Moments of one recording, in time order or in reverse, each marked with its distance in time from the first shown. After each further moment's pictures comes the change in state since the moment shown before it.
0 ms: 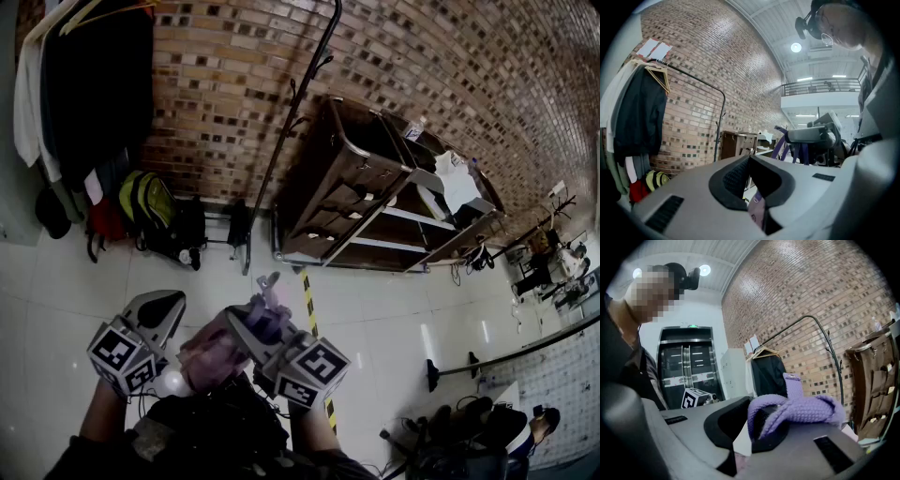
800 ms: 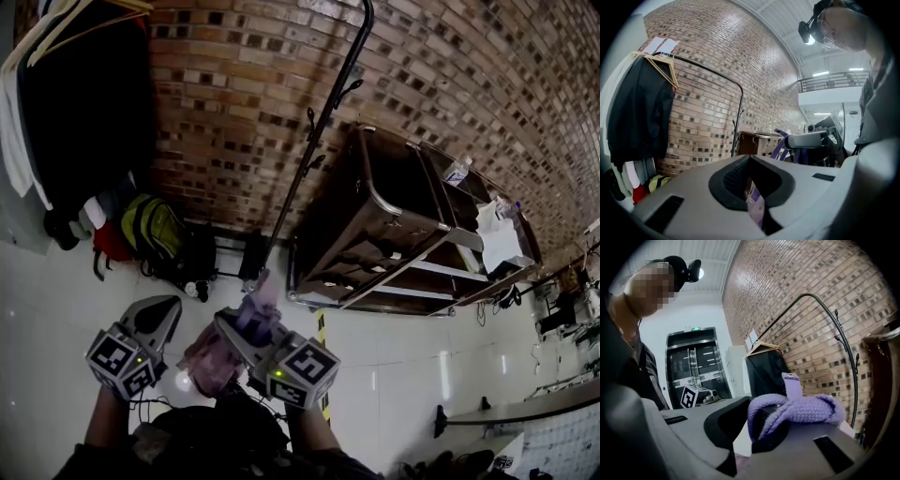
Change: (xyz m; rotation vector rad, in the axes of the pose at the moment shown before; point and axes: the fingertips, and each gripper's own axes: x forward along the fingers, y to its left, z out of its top) left arm 0.198 0.139 0.022 -0.051 0.011 0.155; right arm 0.100 -0.228 0.037 0.006 0.069 0.156
